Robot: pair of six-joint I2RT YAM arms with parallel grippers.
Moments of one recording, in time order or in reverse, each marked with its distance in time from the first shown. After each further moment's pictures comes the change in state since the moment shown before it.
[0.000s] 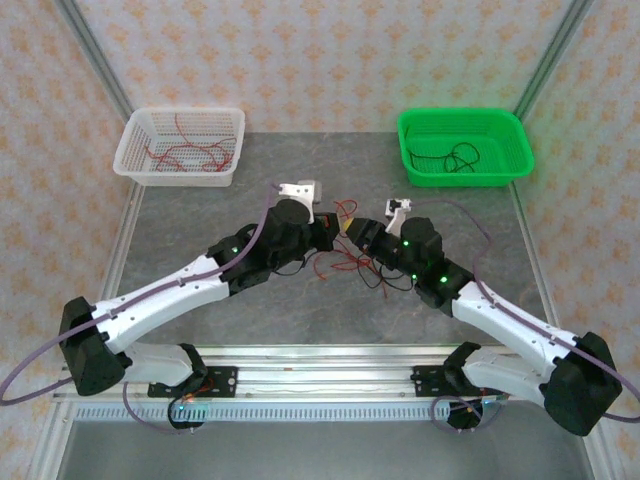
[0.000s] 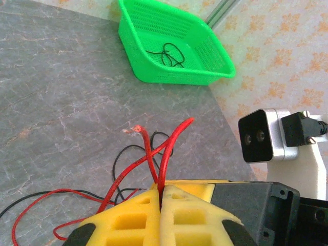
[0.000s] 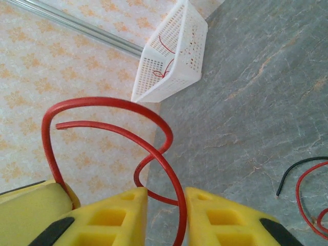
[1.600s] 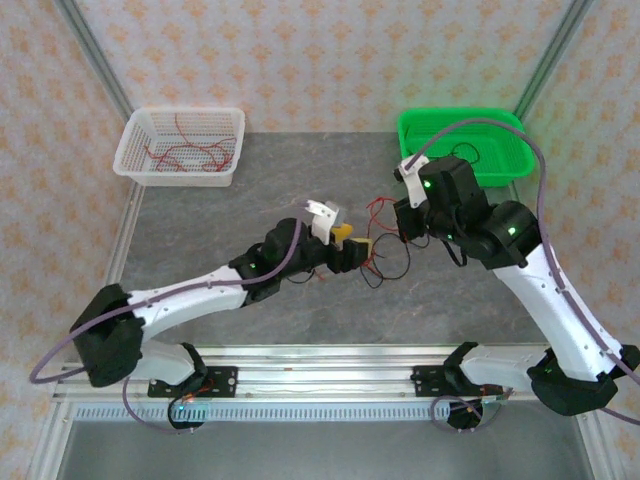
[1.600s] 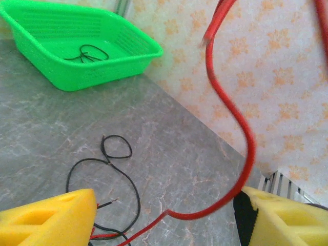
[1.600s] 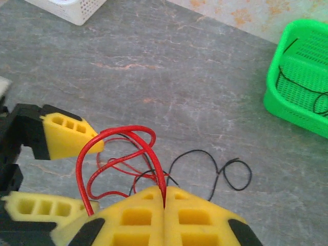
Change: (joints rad) left arm 0.018 0.106 -0.257 0.552 0.320 0.312; right arm 0.000 0.136 0.954 -1.317 0.340 -0.989
